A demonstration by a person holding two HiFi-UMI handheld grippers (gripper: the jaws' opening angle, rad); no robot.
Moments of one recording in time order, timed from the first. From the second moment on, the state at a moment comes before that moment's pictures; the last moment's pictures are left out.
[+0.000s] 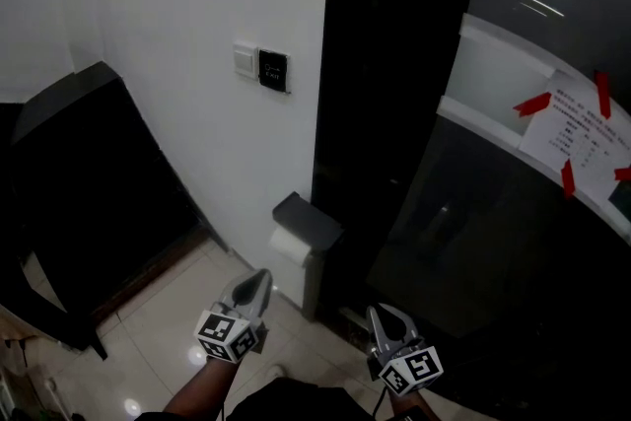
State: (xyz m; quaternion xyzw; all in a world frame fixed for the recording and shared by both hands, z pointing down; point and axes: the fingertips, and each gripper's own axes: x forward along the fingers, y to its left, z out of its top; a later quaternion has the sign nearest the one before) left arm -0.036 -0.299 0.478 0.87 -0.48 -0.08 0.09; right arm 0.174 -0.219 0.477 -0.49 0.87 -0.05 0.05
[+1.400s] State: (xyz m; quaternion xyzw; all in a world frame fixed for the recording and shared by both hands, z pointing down) left arm -0.164 -0.100 0.460 0.86 -0.51 -0.08 0.04; right arm 0.071 -0.061 0.478 -0.51 0.86 -0.06 0.05
